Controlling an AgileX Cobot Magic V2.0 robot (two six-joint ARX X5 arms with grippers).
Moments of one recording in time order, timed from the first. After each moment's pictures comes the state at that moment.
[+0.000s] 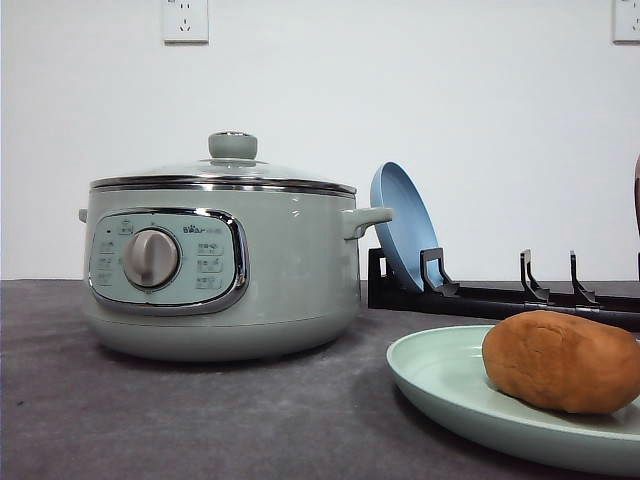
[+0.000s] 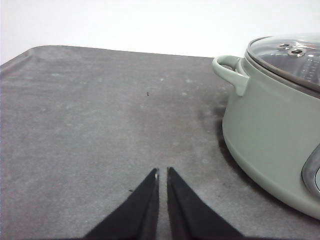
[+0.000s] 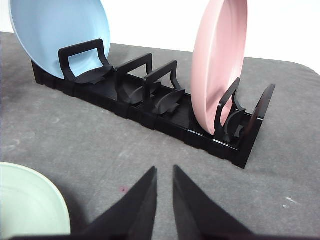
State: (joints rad) left_arx 0.00 0.01 0.03 -0.17 0.00 -0.07; right_arx -0.01 0.00 0.02 -0.17 -0.03 -0.05
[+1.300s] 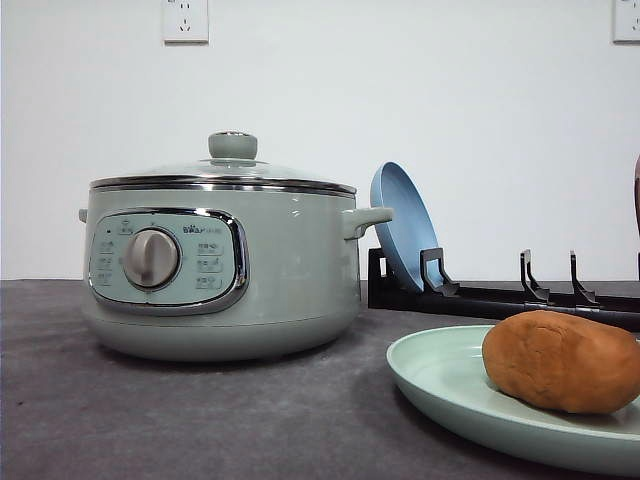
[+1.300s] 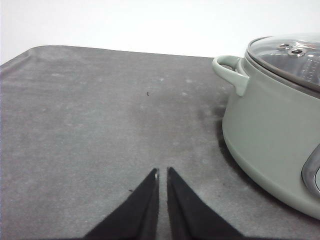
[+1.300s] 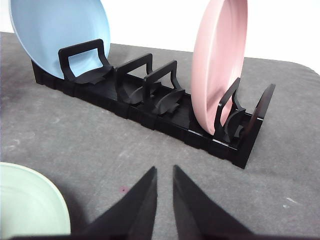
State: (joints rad) left_arx 0.00 0.01 0.03 -0.17 0.00 -0.07; right_arx -0.01 0.00 0.02 -0.17 -0.03 -0.05
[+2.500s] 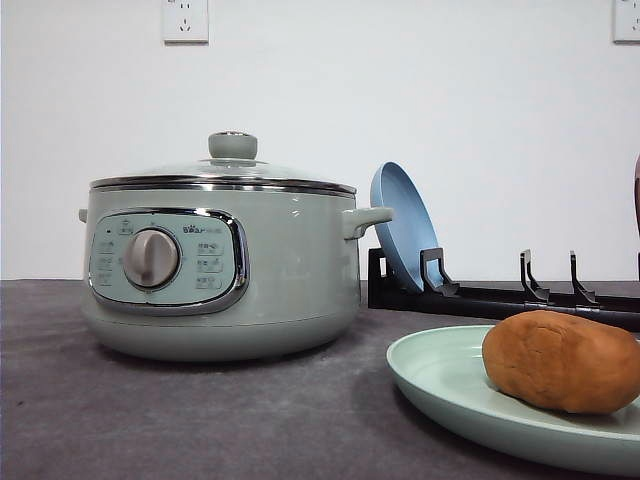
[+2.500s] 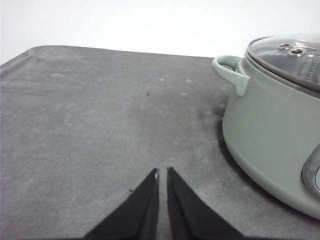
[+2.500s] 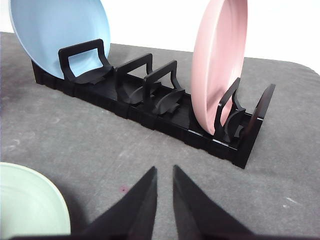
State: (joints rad) left_arx 0.00 0.01 0.03 -0.17 0.00 -0.07; right_arx -0.01 0.00 0.02 -0.17 -0.03 -0.05
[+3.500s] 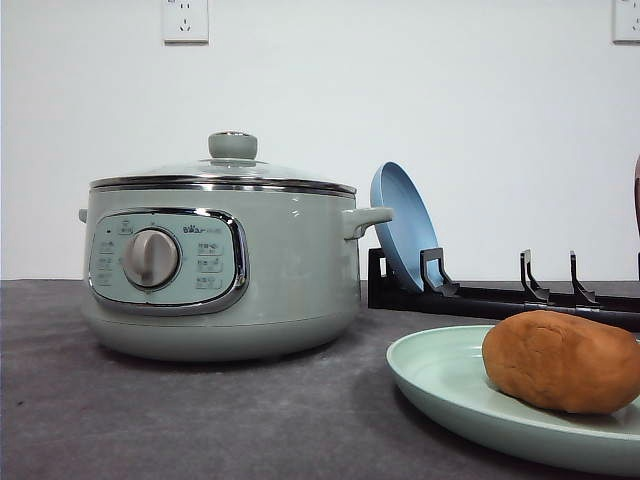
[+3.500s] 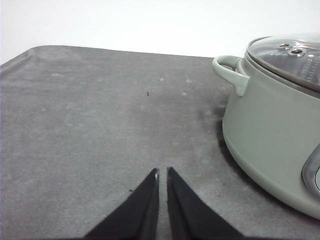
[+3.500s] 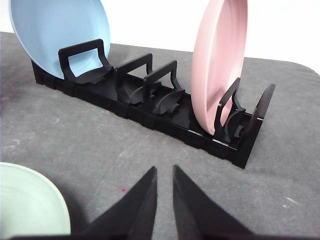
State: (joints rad) left_arx 0.00 0.01 0.03 -0.17 0.00 -0.07; right_arx -0.01 0.00 0.02 -0.17 -0.03 -0.05
